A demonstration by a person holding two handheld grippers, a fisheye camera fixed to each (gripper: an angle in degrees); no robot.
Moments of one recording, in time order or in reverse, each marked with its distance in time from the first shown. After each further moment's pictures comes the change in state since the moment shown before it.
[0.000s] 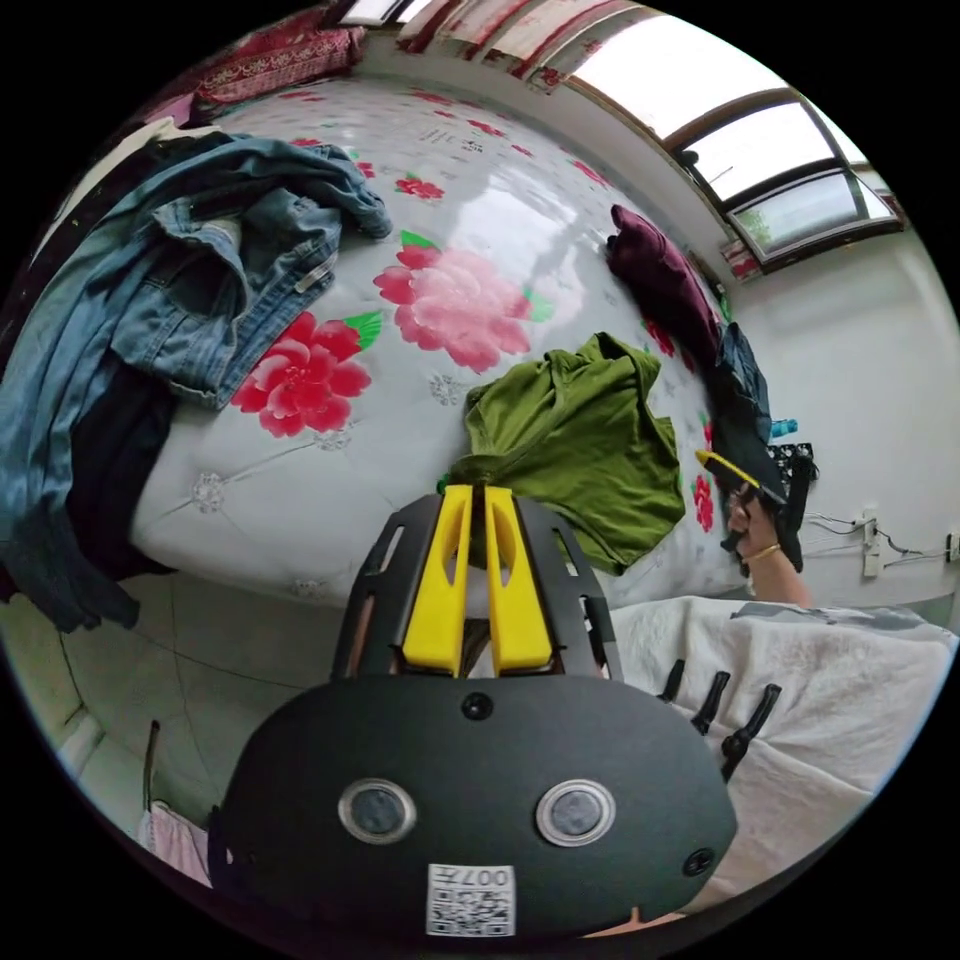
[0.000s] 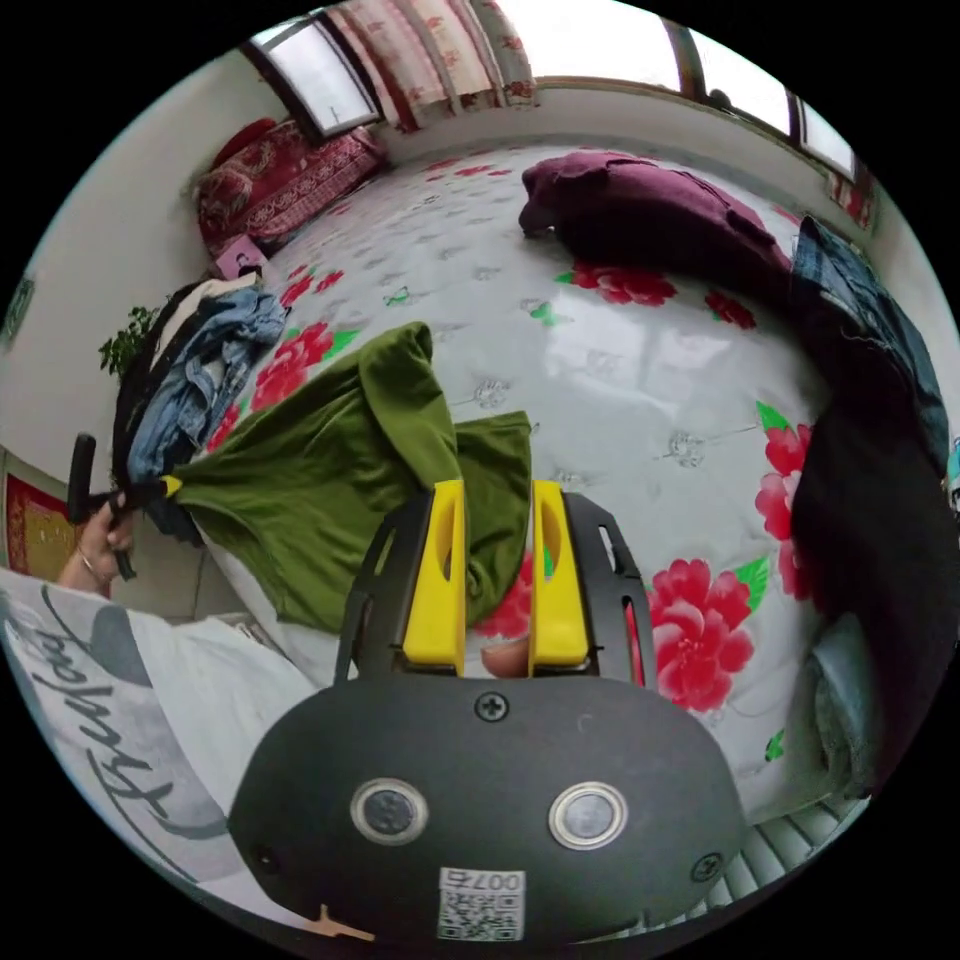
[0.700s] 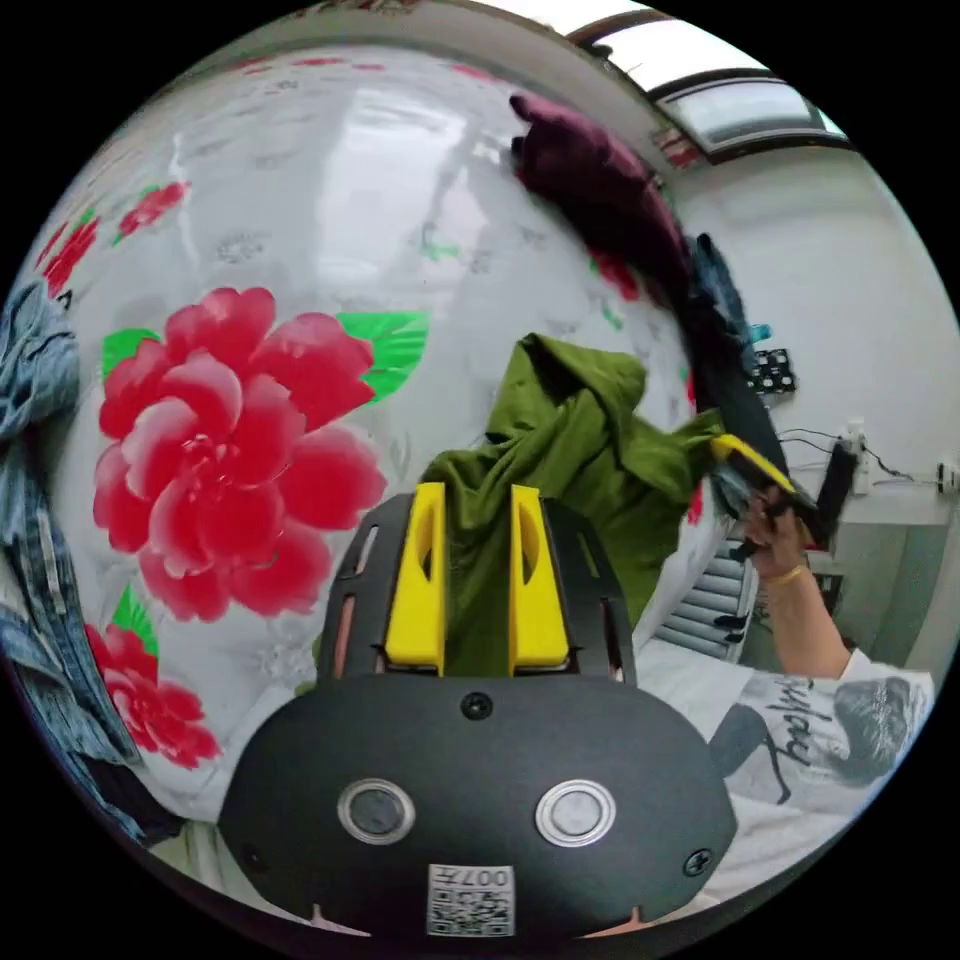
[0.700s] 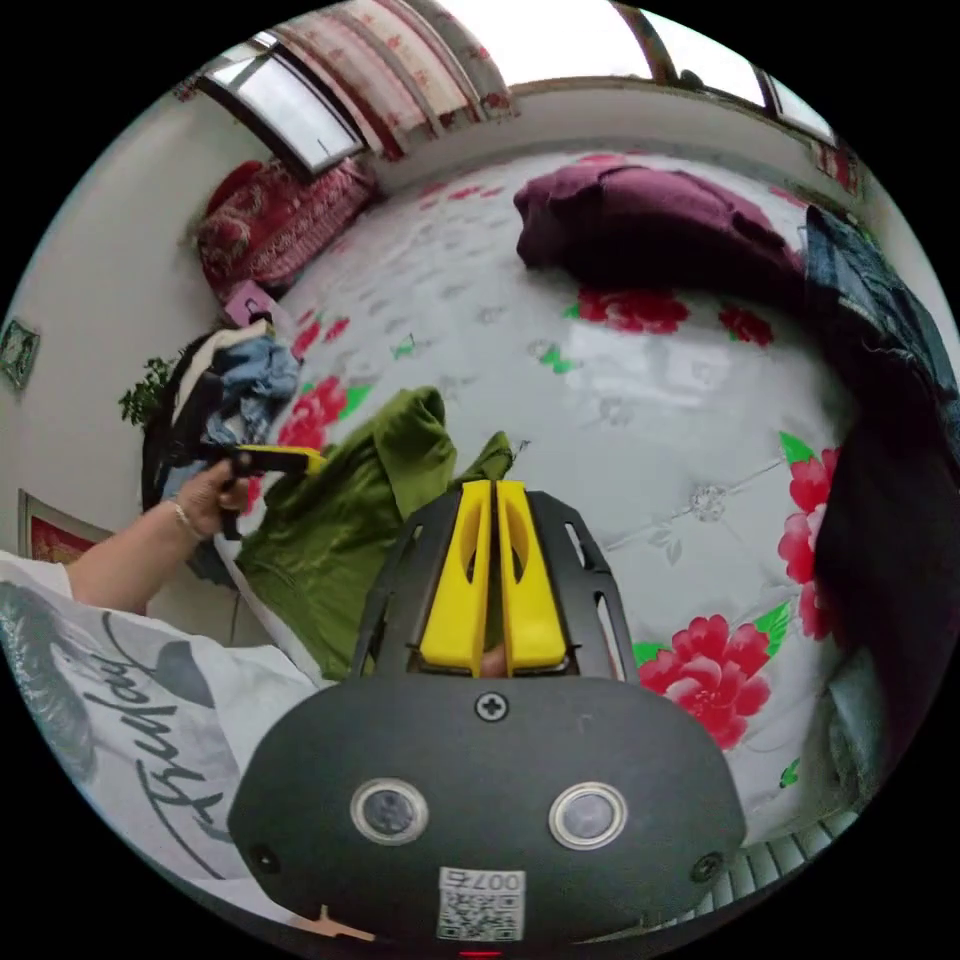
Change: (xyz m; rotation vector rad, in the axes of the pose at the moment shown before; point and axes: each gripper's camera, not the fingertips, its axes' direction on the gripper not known) left arm 0.092 -0.191 0.145 -0.255 0.107 0.277; right arm -0.007 -0.031 -0.020 0.063 -0.095 0.066
